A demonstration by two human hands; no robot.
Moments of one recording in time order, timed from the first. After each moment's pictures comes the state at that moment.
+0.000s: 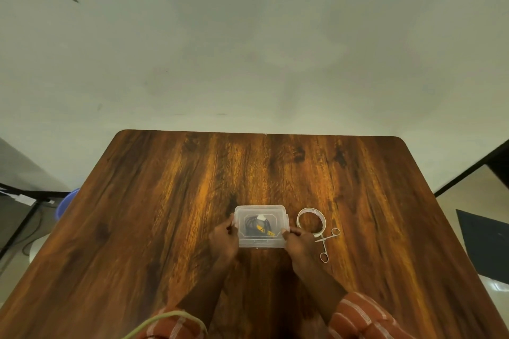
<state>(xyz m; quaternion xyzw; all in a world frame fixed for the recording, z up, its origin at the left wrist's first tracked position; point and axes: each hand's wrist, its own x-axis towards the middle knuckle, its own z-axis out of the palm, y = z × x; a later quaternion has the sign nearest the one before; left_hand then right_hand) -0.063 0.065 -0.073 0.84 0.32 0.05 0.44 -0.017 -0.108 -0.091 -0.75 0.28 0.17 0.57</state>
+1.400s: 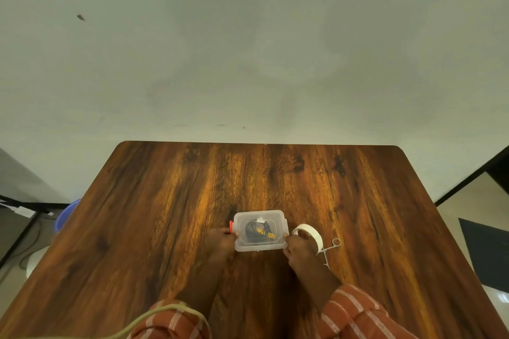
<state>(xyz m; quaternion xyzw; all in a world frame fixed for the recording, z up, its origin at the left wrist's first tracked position) -0.037 0.089 -0.069 0.77 0.40 -0.07 0.49 0.017 -0.098 -0.086 -0.58 0.45 0.20 0.64</state>
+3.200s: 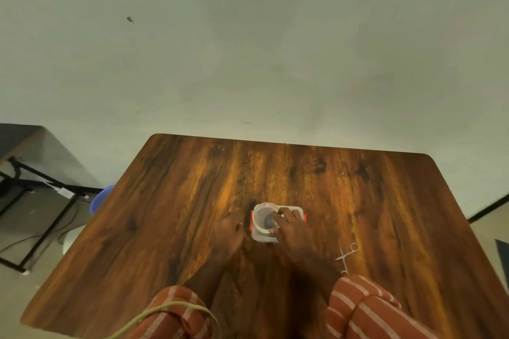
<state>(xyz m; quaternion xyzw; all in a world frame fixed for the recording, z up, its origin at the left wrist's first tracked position) -0.070 0.117 -0.056 0.92 0.22 0.05 0.32 -0.005 -0.082 -0.055 -0.93 -0.31 0.03 0.18</state>
